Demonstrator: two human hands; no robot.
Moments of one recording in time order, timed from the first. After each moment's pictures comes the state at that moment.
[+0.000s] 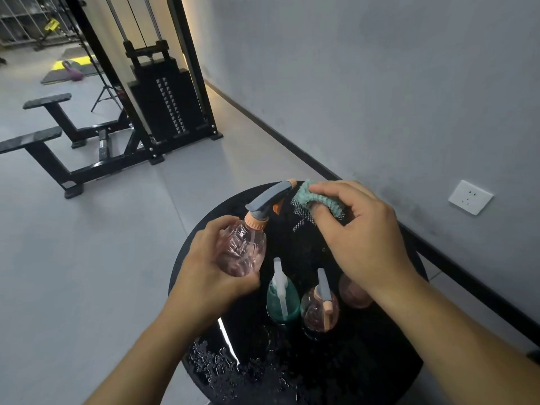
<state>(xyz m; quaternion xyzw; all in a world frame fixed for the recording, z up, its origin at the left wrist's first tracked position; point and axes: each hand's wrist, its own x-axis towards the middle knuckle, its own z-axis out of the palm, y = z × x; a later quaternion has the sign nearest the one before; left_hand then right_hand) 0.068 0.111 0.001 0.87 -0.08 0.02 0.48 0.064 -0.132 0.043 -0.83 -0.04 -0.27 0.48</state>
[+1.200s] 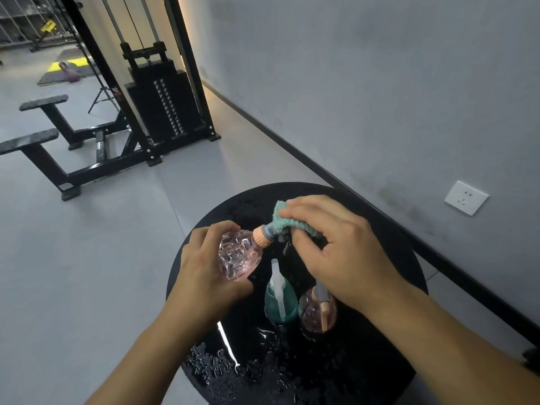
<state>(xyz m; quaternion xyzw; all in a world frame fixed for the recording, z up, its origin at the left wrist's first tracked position) 0.072 0.114 -0.007 0.92 -0.11 0.06 0.36 0.051 -0.124 0.043 -0.88 -0.17 -0.22 0.39</state>
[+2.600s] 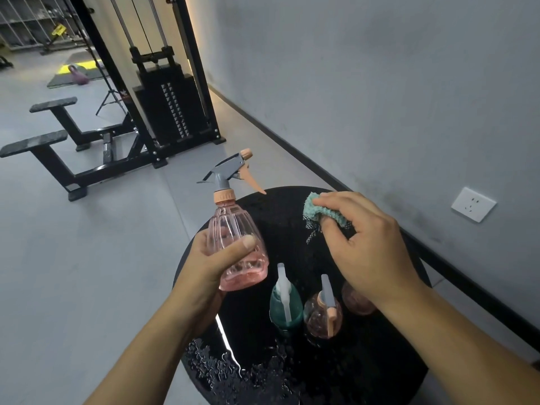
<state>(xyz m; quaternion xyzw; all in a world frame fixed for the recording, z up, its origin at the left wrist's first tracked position) 0.077 0.108 0.015 0.66 0.02 -0.10 0.75 0.063 -0.138 0.033 -0.87 -0.08 -0.28 0.40</state>
